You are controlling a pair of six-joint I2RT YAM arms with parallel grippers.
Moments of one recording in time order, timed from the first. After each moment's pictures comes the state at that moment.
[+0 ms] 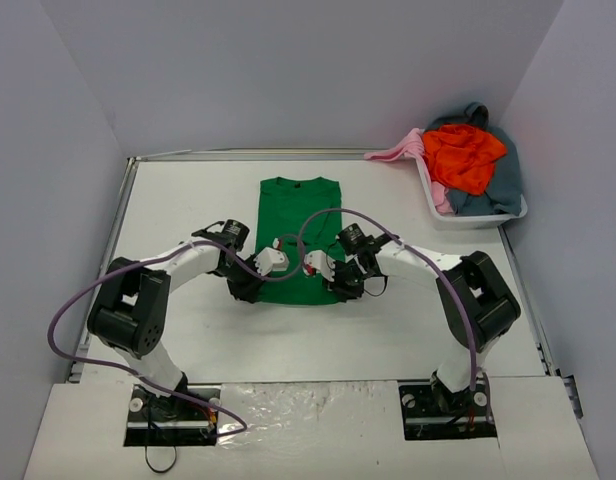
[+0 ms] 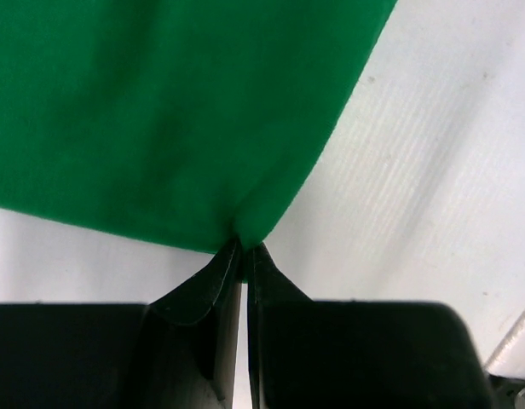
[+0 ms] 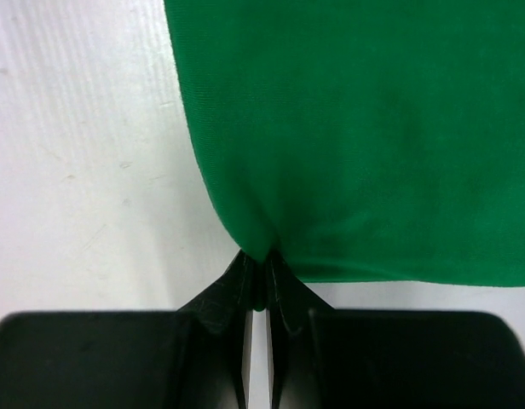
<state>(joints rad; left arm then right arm) -0.39 1.67 1.00 -0.67 0.50 0.73 0.59 1.72 0.99 -0.52 -0.41 -0.79</state>
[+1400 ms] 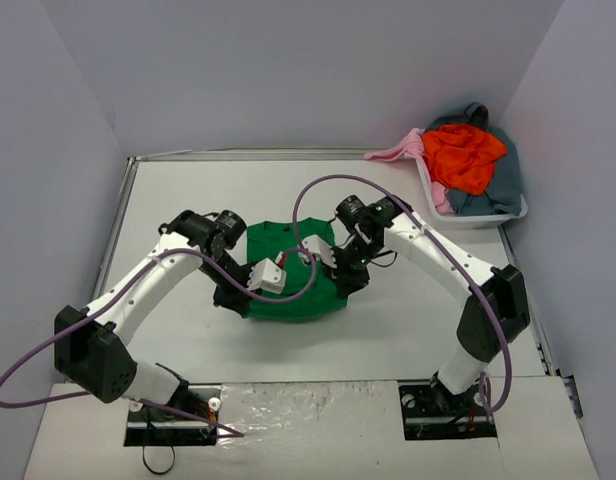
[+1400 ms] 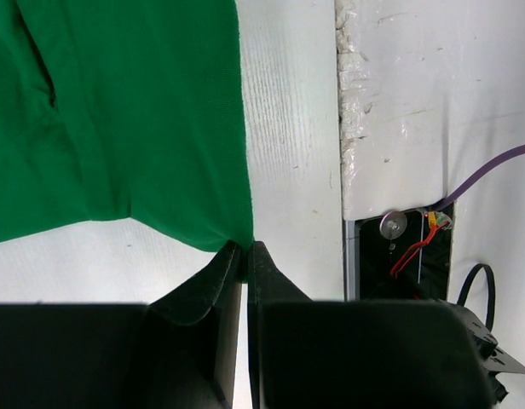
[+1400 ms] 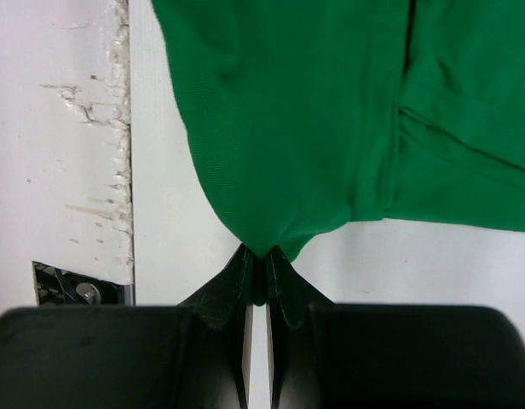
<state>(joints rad) -0.51 1.40 1.27 -1.39 0.61 1.09 0.63 1.63 1.39 -1.20 -0.60 -0.95</state>
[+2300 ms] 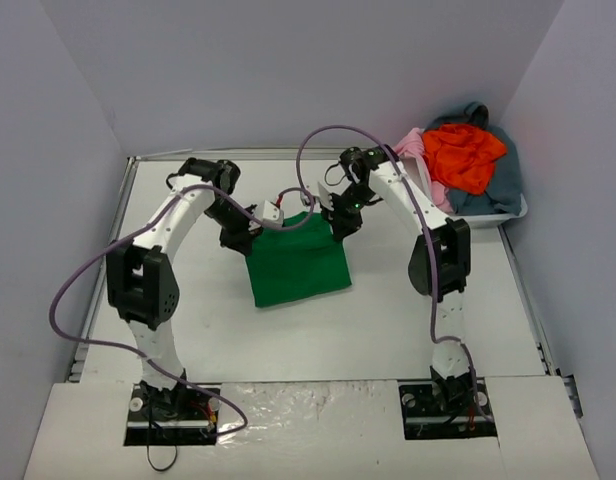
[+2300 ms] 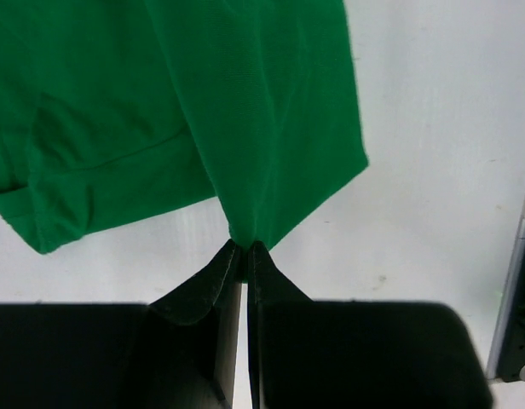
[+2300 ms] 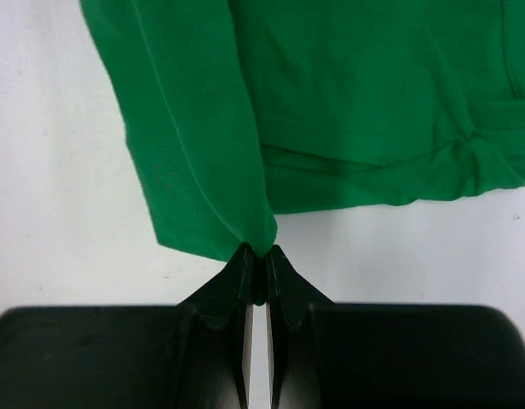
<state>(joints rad) -0.30 1.84 1.73 -1.40 0.59 1.26 0.42 2.17 2.06 -1.35 -0.58 -1.14</state>
